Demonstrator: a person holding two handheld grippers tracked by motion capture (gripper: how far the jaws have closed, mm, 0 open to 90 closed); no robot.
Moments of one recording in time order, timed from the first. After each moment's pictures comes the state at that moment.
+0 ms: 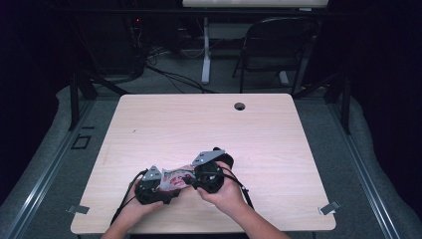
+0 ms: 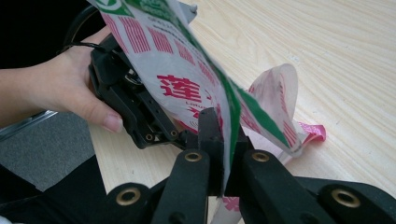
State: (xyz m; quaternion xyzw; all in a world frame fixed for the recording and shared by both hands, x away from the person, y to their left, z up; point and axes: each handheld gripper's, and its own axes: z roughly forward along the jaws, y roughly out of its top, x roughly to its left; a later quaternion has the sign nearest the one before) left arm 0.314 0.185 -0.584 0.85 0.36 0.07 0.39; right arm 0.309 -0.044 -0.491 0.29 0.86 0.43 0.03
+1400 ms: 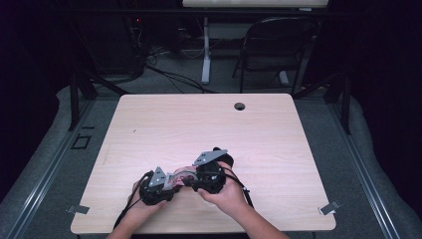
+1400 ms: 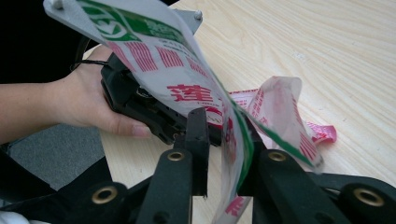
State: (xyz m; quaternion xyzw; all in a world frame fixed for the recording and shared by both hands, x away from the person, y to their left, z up) left arm 0.311 0.173 -0.586 0.86 0.32 0.14 0.38; right arm 0.308 -0.047 -0.490 0.29 0.85 0.43 0.02
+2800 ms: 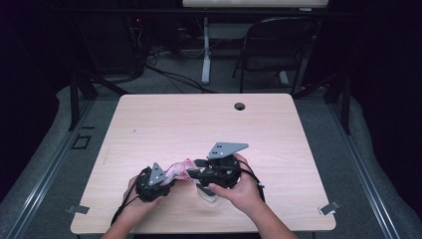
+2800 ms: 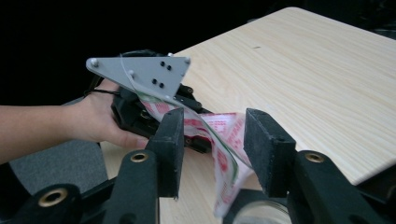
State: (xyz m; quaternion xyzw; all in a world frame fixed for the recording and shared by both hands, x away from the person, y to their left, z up) left arm 0.307 0.174 -0.563 0.86 0.31 0.22 0.34; right arm 0.298 -0.078 -0.442 0.26 0.82 0.50 0.07
